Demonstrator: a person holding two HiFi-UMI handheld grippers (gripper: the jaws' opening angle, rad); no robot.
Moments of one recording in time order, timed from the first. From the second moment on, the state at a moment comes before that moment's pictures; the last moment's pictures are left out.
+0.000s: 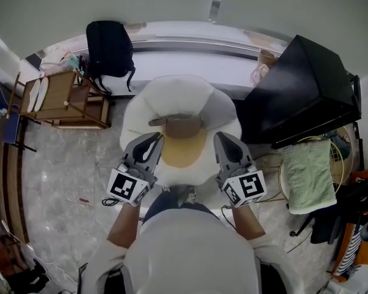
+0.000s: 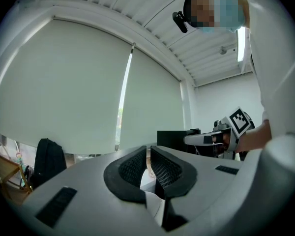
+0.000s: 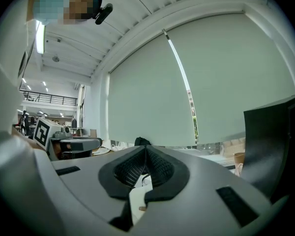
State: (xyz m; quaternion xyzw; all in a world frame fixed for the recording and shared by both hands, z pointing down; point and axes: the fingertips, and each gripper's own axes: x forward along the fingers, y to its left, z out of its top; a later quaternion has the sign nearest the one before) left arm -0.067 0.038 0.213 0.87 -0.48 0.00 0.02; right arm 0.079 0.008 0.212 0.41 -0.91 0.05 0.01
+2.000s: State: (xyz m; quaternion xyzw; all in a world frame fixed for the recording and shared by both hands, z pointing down) left arm -0.062 -0.093 0.339 0.86 -0.51 0.00 0.07; right arm 0.066 -0.129 0.343 0.39 -0.92 0.08 0.02
